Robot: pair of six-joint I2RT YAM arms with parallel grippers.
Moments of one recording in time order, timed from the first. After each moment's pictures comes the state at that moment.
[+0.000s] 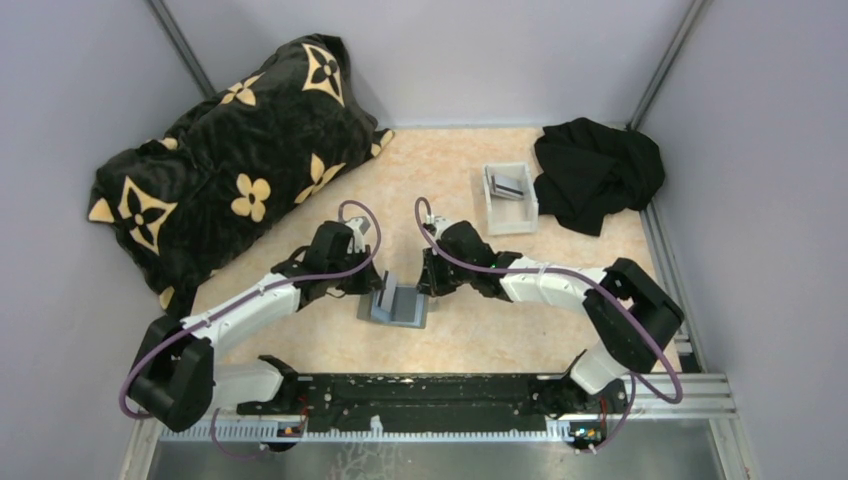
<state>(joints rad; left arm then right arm) -0.56 1.22 0.63 -0.22 0.18 -0.52 0.83 1.52 0.80 0.03 -0.26 0.52</state>
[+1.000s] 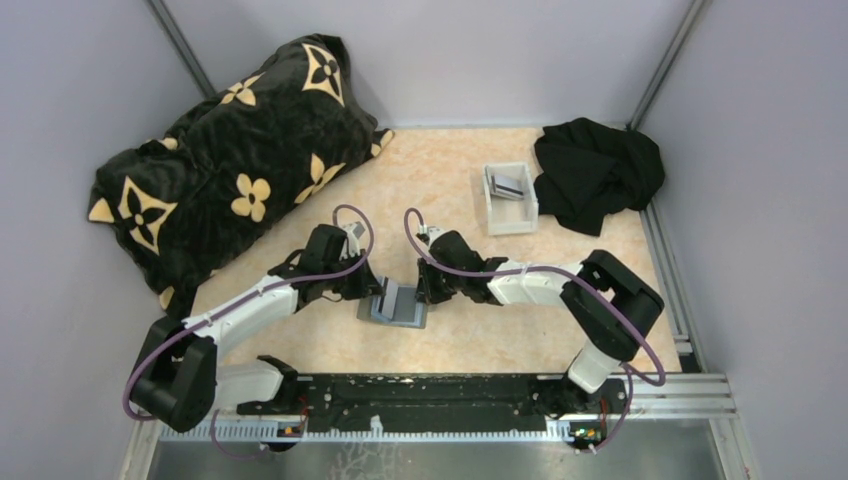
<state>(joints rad) -0.49 1.22 0.58 -0.21 0.31 -0.59 0.88 1.62 0.80 0.07 -0.20 0.56</state>
